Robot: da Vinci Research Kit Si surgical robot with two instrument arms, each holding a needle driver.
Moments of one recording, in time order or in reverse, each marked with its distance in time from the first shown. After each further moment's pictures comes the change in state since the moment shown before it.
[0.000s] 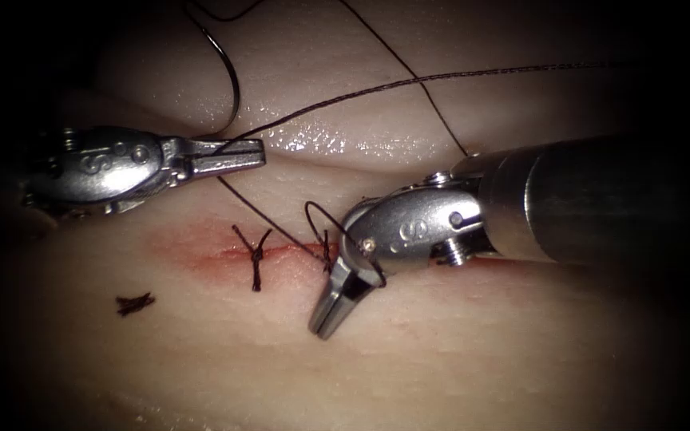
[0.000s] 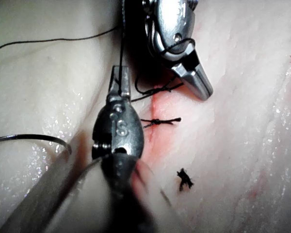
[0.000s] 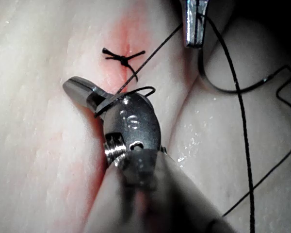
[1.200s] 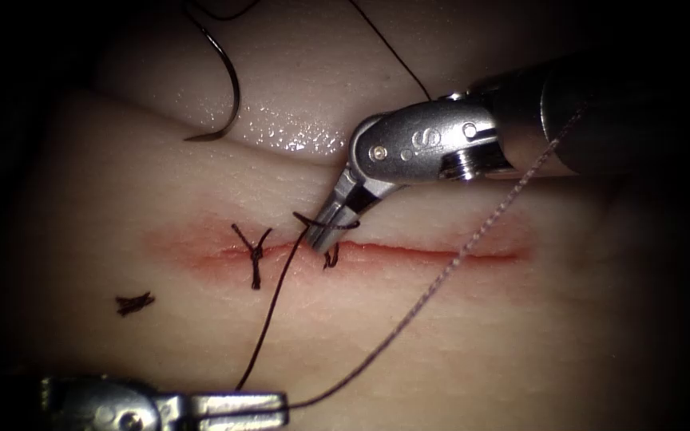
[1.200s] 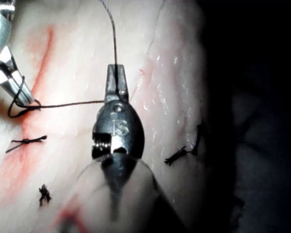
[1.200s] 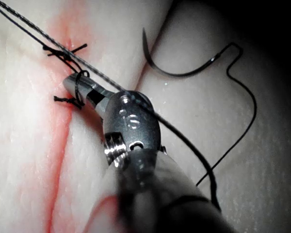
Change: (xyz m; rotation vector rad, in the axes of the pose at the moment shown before) right arm -0.002 0.004 -0.007 -0.228 0.123 0.124; left arm 0.006 0.021 0.001 -0.060 0.014 0.049
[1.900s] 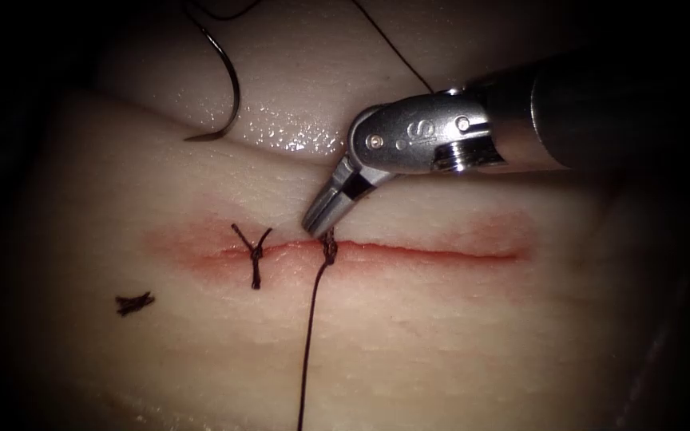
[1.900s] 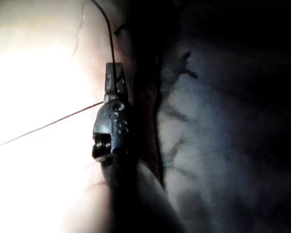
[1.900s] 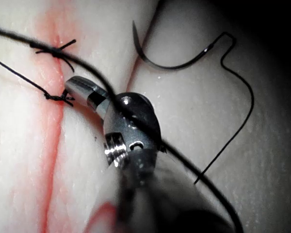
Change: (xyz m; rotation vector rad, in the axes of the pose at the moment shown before) right arm -0.002 0.001 0.000 -0.038 -0.012 0.060; left arm 0.008 0.011 0.002 -0.113 0.071 0.037
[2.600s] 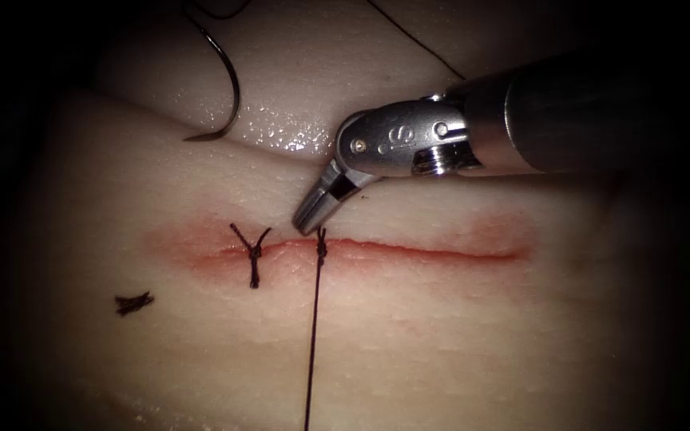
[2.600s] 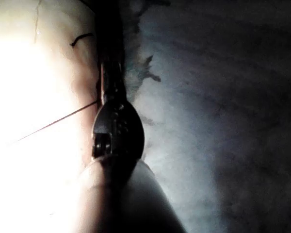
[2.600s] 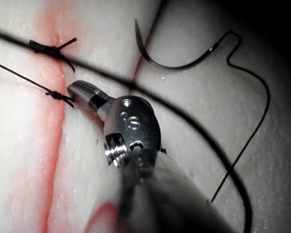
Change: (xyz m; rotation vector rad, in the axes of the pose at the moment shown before) right arm -0.003 0.002 0.001 -0.048 -0.048 0.032; left arm 0.001 0.007 0.002 -0.055 0.020 0.035
